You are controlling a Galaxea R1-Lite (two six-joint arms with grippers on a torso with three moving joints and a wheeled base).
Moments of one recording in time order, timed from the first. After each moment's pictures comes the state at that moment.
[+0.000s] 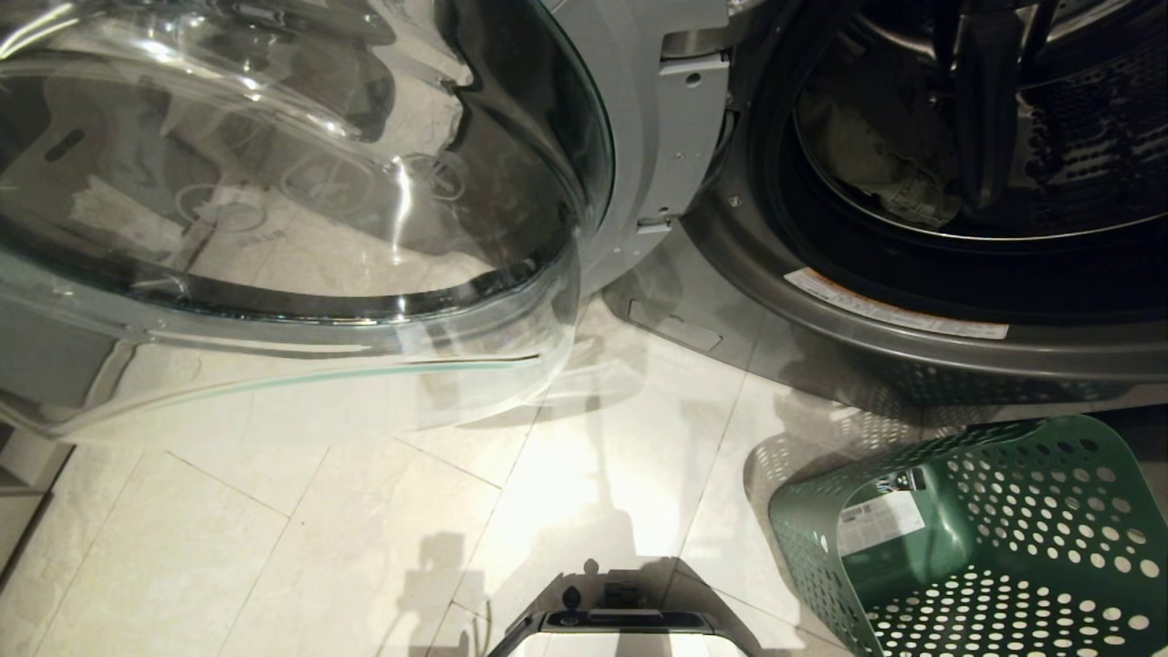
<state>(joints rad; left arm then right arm) 0.00 0.00 0.00 0.01 0.00 0.00 0.16 0.70 -0.42 0.16 -0.41 -0.13</state>
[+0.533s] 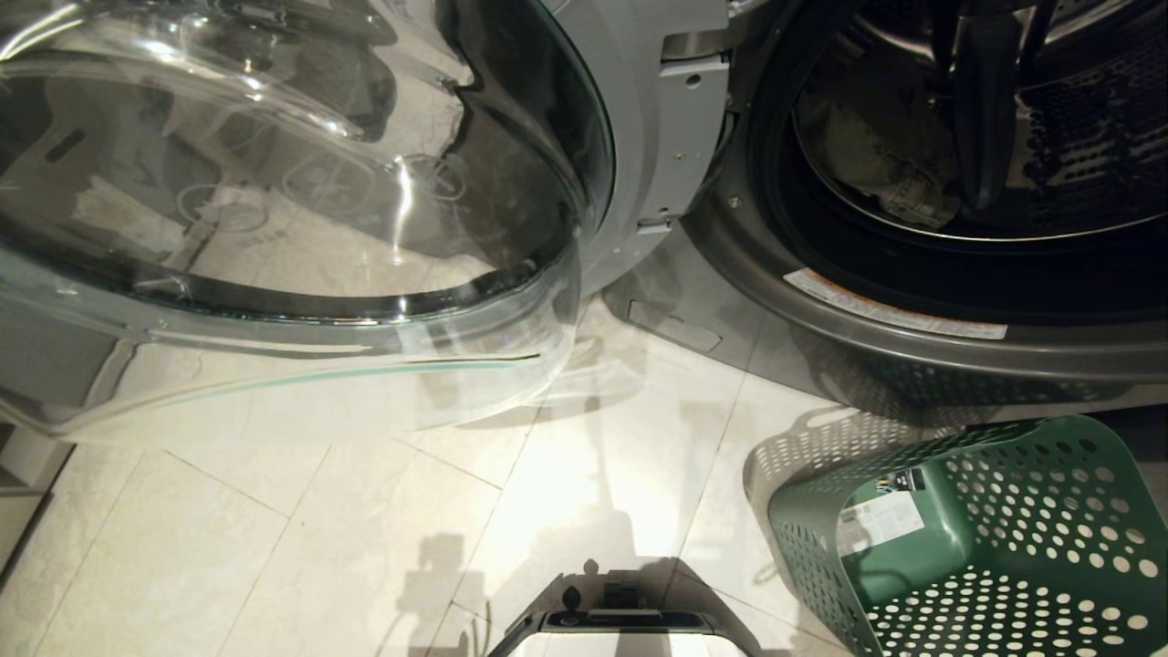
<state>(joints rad) 0.00 0.00 0.00 0.01 0.00 0.00 -0.09 0.32 -0.01 -0.04 0.05 -0.34</state>
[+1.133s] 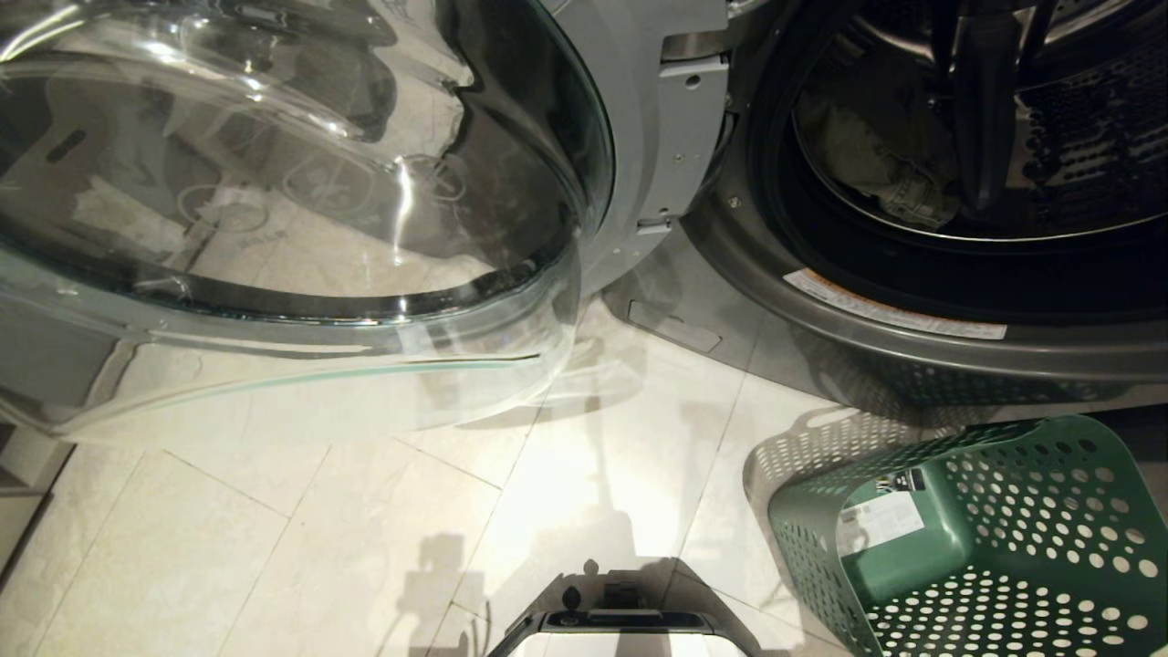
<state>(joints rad) 0.00 0.00 0.00 0.01 0.00 0.00 -0.01 0.08 0.00 -0.03 0.05 -0.38</state>
